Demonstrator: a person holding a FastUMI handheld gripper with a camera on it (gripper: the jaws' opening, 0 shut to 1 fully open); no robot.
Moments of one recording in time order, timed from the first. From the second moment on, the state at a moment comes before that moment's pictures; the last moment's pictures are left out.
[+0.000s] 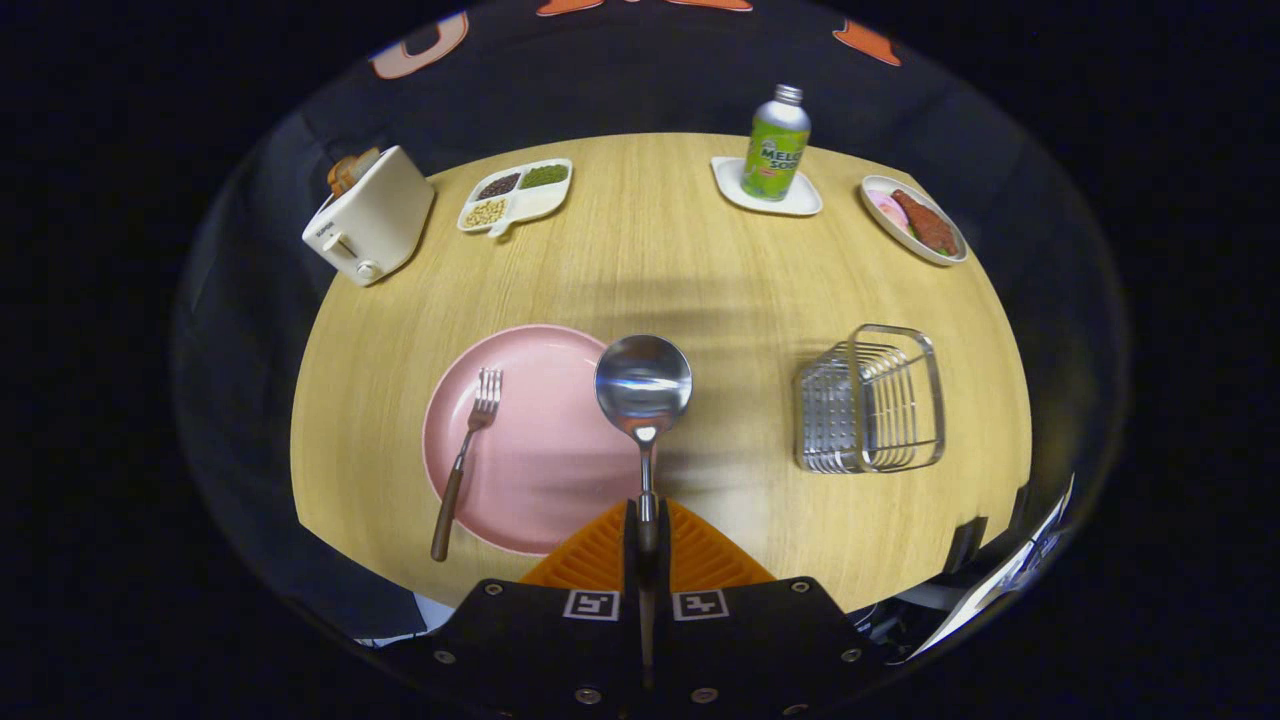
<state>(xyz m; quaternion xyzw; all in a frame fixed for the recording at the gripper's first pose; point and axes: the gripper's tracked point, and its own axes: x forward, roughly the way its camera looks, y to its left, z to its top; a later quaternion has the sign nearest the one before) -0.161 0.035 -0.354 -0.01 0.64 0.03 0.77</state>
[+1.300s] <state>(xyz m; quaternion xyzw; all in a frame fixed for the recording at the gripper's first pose) -0.130 -0.106 -0.352 -0.07 0.79 0.05 0.61</state>
